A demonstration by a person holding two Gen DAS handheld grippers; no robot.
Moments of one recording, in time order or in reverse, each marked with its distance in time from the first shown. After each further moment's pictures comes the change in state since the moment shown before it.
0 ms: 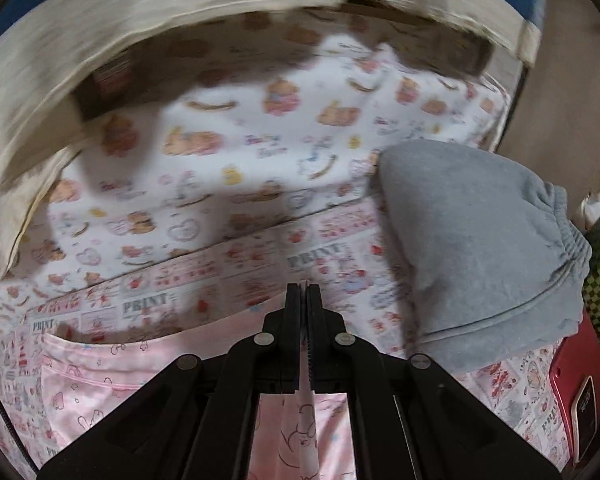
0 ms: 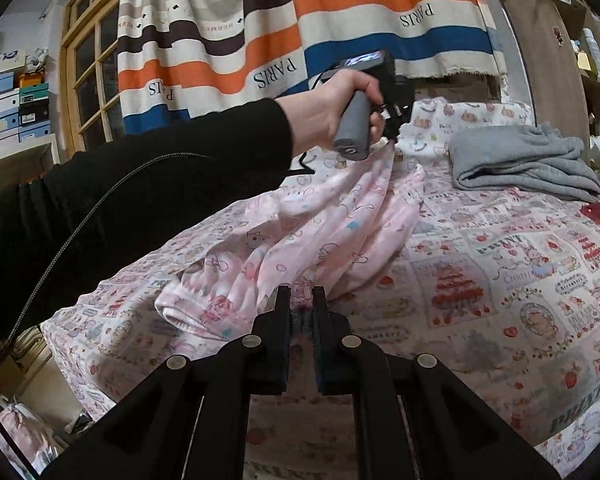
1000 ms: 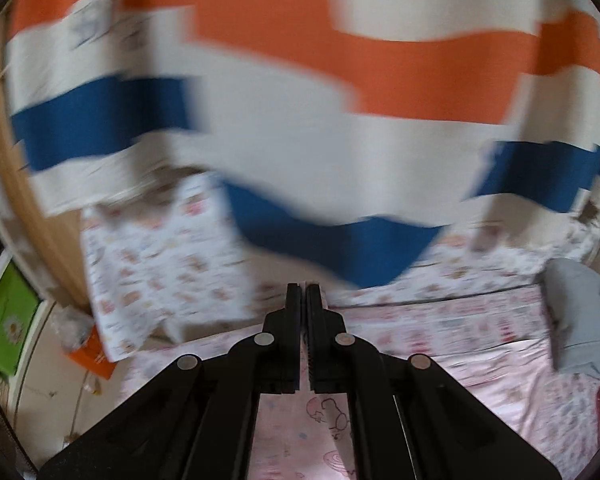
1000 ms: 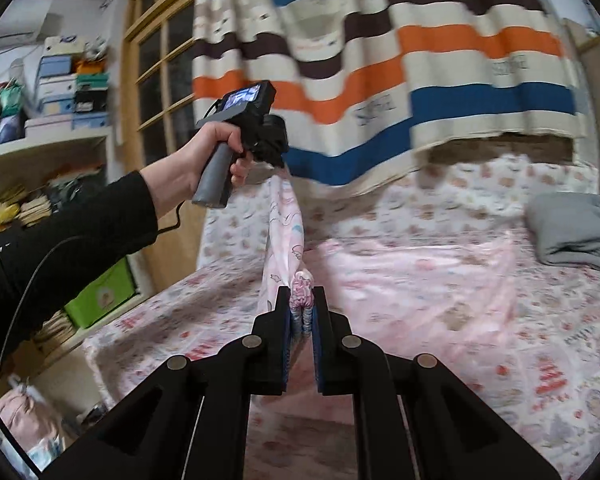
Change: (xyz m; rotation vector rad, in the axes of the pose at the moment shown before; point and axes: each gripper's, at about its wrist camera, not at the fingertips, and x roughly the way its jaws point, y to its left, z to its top) left arm -0.163 0.284 -0.051 -0.288 -0.207 0.281; right arm 0.008 0.085 0.047 -0.122 -0.097 0.152
